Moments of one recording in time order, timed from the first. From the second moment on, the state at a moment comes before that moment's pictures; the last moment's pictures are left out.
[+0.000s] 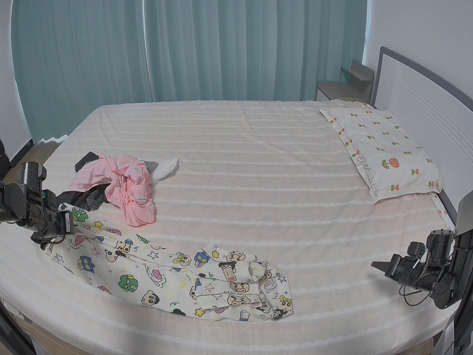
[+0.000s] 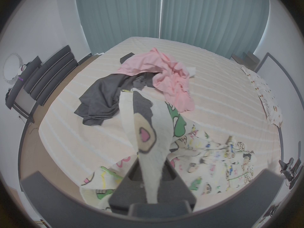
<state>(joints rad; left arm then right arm) 0.28 1.80 -0.90 0.00 -0.05 -0.02 -0.07 2.16 -0.02 -1.55 0.43 0.52</state>
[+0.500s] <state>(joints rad) -0.32 1.80 -0.97 0.04 0.19 -0.39 -0.08 2.16 -0.02 -1.55 0.43 0.52</state>
